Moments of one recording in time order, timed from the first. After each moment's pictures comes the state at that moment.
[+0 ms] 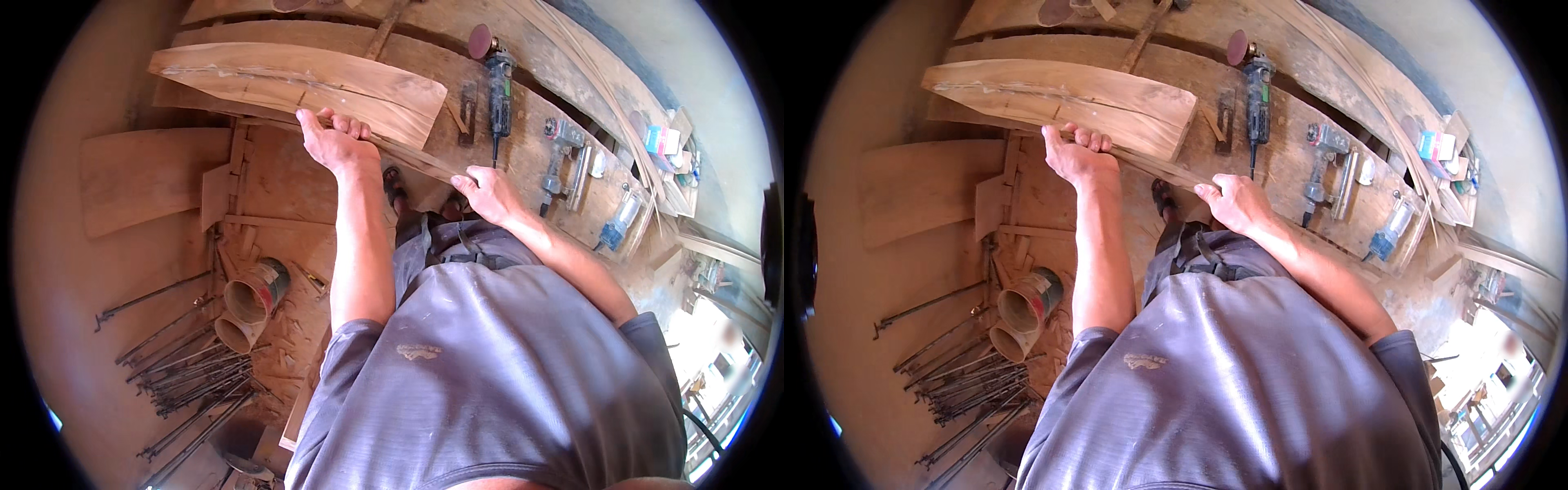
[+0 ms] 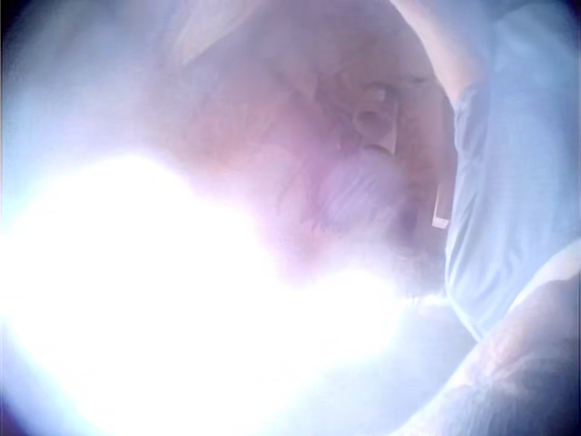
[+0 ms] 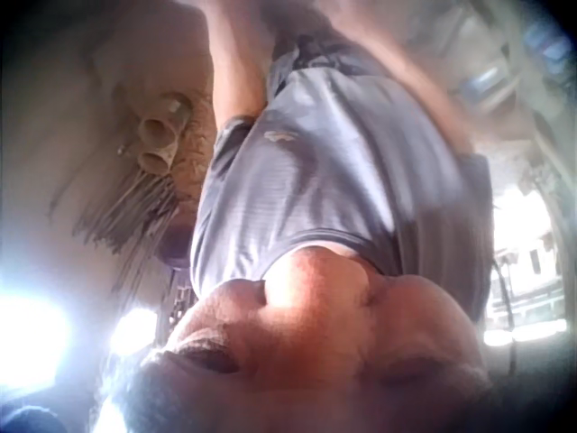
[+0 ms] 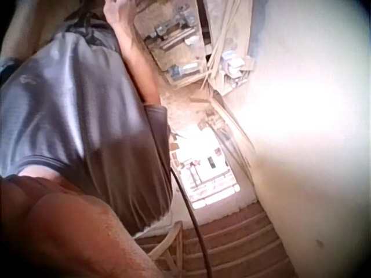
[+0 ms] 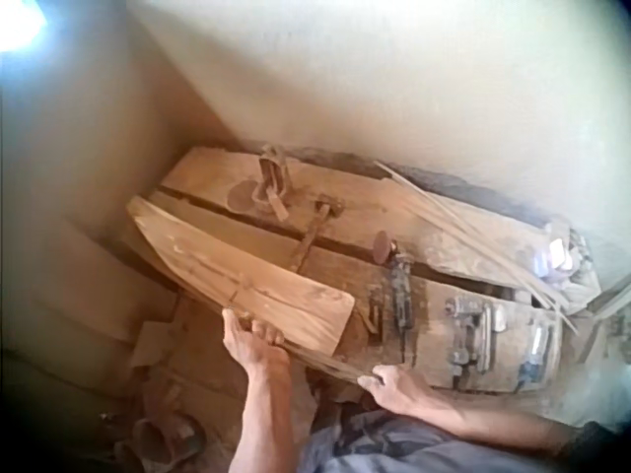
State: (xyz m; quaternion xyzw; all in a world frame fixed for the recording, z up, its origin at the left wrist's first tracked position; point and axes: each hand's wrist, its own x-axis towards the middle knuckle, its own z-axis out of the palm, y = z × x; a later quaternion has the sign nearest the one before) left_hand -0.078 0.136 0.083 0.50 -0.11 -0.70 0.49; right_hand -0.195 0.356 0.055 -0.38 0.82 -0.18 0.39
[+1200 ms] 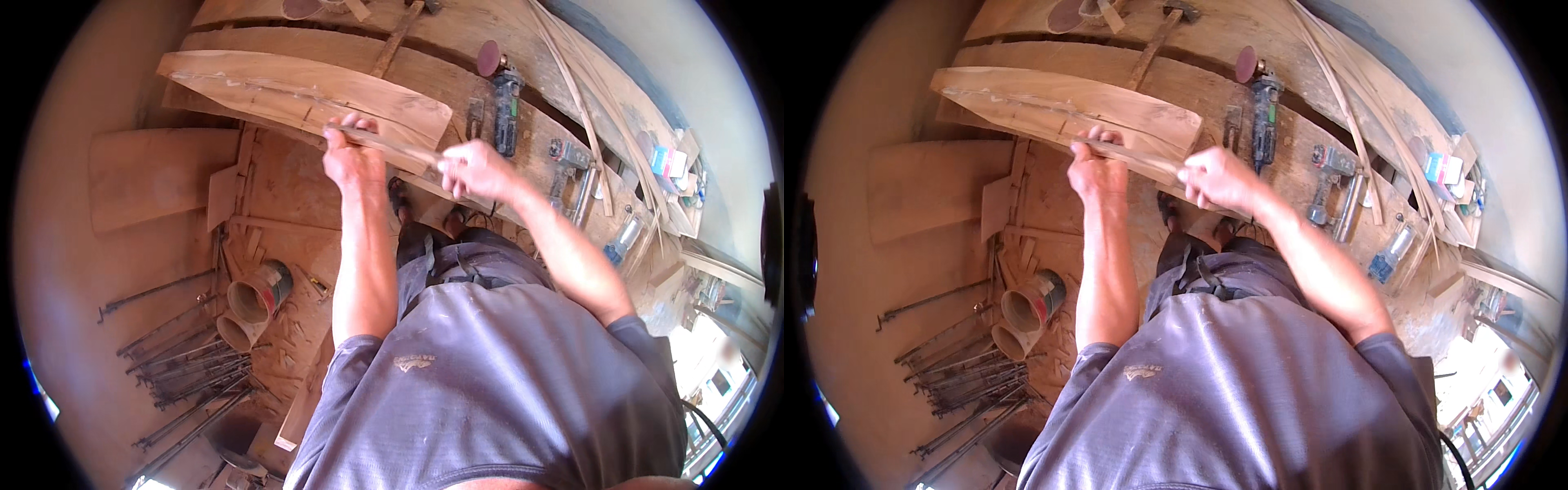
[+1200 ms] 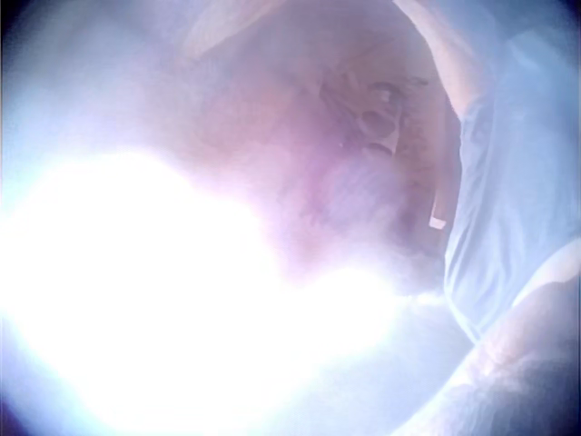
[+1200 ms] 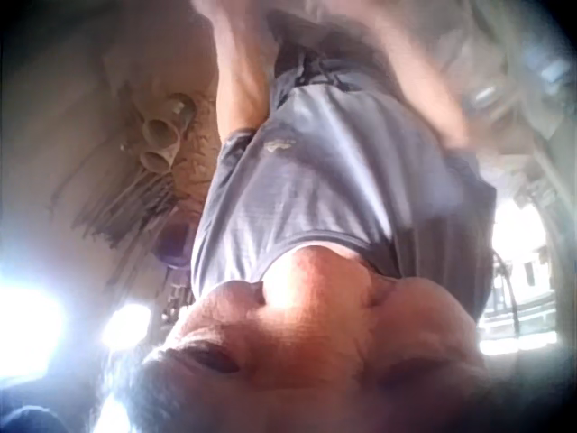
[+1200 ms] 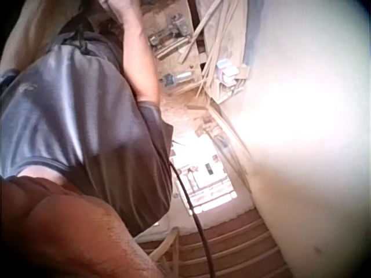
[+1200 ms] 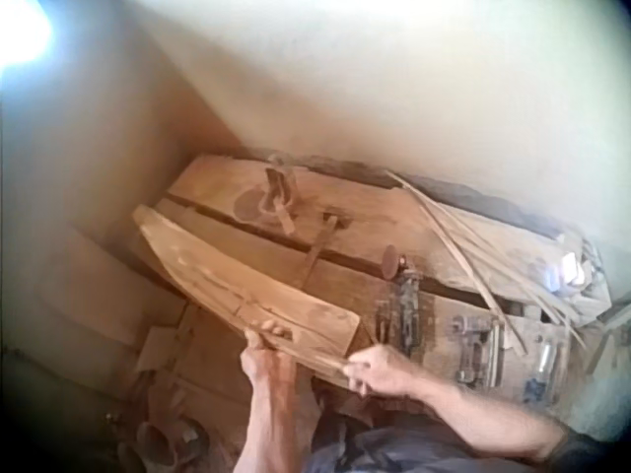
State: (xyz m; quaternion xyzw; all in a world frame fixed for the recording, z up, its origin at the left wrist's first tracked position) left_hand -0.079 0.123 0.017 0.32 0.01 -0.79 0.53; right_hand -0.244 0.283 0.071 -0.35 0.67 -0.31 0.58
